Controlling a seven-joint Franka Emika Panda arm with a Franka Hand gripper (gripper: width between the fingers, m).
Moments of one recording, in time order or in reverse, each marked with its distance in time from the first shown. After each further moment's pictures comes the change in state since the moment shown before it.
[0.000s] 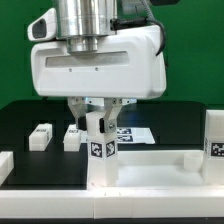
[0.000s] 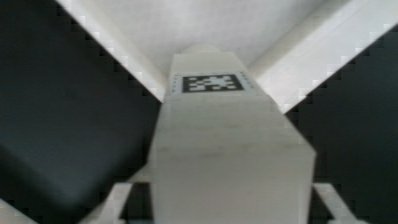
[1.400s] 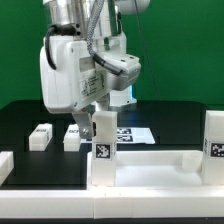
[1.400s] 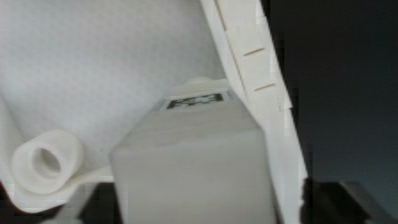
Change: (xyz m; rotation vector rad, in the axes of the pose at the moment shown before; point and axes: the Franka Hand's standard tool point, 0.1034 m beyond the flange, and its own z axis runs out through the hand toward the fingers) arm -0.005 0.004 0.001 -0.040 -0.087 1.074
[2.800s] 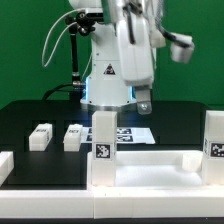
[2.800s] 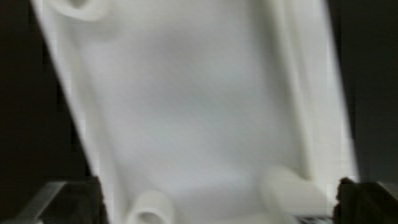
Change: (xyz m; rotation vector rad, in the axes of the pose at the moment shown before) arm -0.062 0.076 -0.012 -0.052 -0.026 -0.139
